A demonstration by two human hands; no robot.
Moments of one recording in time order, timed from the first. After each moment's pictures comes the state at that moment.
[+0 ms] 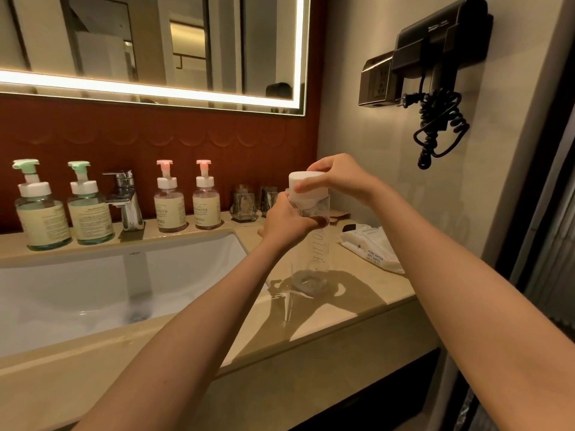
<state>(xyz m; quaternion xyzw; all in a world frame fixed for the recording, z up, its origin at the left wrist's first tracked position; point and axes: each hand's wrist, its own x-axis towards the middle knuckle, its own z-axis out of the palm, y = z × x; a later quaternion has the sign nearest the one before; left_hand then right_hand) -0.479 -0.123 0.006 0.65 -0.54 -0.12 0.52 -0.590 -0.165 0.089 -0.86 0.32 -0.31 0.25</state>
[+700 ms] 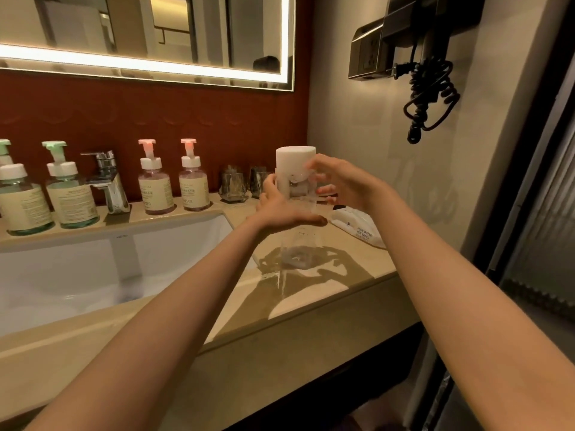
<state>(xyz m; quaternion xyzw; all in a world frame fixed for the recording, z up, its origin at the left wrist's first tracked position) -0.481 -0.116 0.000 0.68 -0.57 -0.18 0.43 -0.610 -0.165 0.053 -0.74 0.34 -0.29 0.51</state>
